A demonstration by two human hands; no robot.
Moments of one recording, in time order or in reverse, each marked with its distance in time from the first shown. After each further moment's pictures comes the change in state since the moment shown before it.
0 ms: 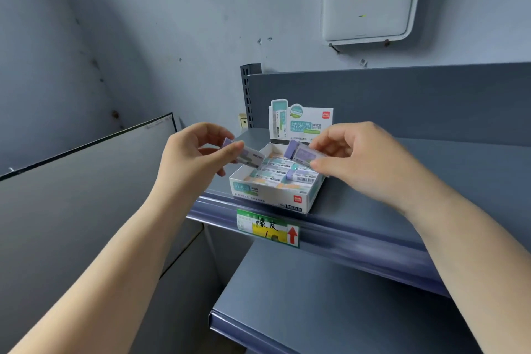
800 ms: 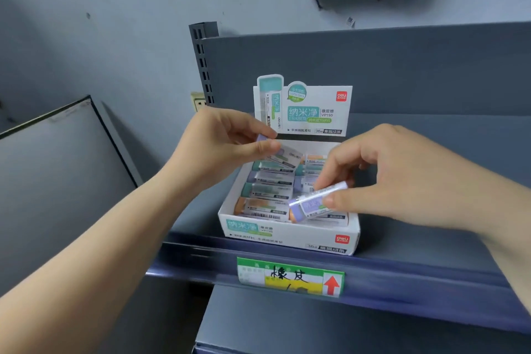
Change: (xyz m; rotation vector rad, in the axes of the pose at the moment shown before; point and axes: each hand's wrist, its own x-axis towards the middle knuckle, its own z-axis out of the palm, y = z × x) left_hand 0.091 -0.050 0.044 -0.022 -0.543 0.089; right_hand 0.035 0.004 0.020 -0.230 -0.231 0.135
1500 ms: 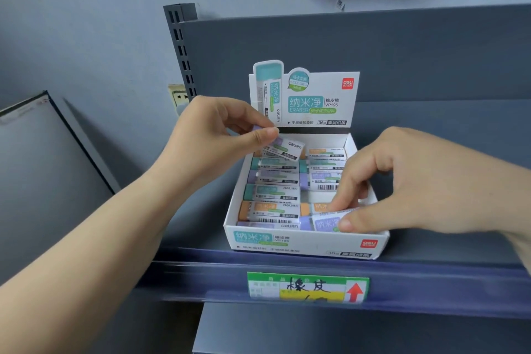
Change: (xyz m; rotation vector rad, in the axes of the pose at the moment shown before) left_hand 0.015 -0.012 -0.004 0.063 -0.032 0.073; right_hand 0.004 0.000 0.008 -0.030 -0.059 0.112
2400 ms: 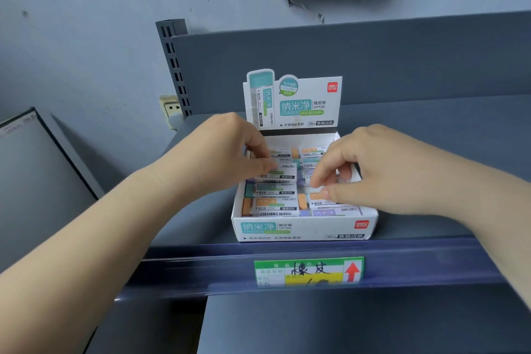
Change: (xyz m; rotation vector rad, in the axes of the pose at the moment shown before) left_hand -0.001 0.006 -0.005 0.521 -0.302 0.106; right_hand 0.004 -0.007 0.013 -0.251 0.110 0.069
